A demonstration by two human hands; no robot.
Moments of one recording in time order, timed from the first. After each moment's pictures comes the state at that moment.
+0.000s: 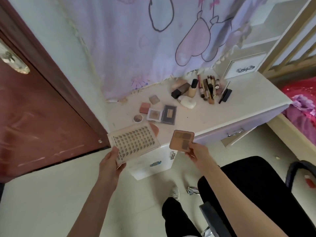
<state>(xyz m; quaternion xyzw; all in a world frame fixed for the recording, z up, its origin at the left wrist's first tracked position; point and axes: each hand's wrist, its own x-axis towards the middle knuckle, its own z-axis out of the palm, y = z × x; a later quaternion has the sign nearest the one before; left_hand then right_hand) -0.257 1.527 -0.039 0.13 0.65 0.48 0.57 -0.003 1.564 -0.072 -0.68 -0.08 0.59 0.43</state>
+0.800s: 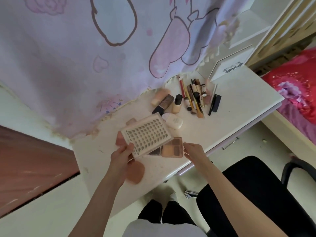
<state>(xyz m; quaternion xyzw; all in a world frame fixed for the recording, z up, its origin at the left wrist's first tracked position) -0.178 1.724 -0.056 0.27 0.62 0.32 0.66 0.050 1.694 -0.094 -0.75 -0.13 0.54 0.36</state>
